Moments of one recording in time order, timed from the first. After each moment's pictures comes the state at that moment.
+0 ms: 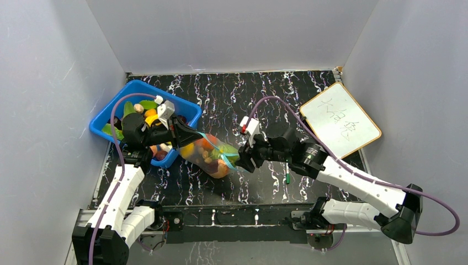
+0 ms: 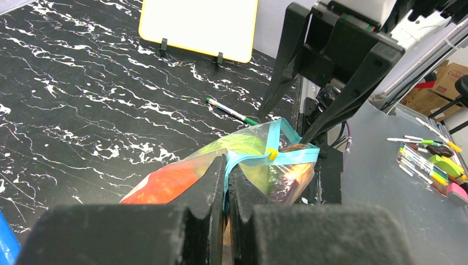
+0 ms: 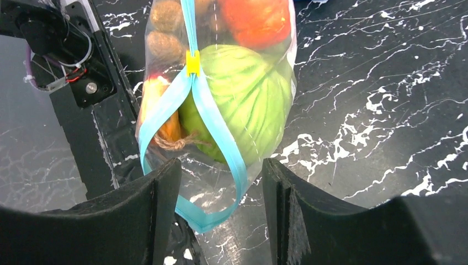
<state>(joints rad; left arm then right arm) -0.11 0.91 0.67 0.19 1.19 -0.27 0.93 1.05 0.96 -0.40 -0.21 0.01</state>
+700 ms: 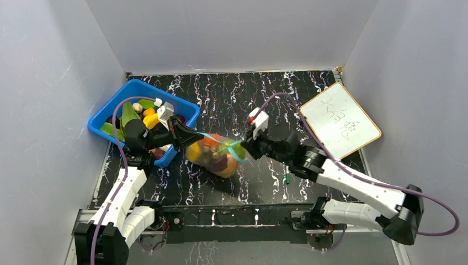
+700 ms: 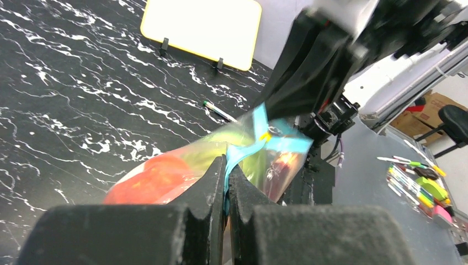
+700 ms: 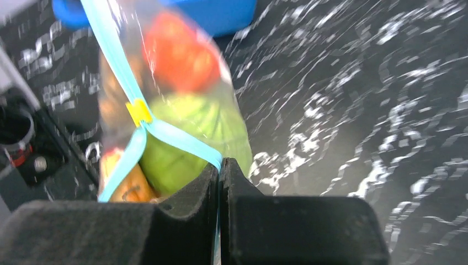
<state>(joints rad) -0.11 0.91 0.56 0.38 1.14 -0.43 0.94 1.05 0.81 -0.15 0.03 0.11</state>
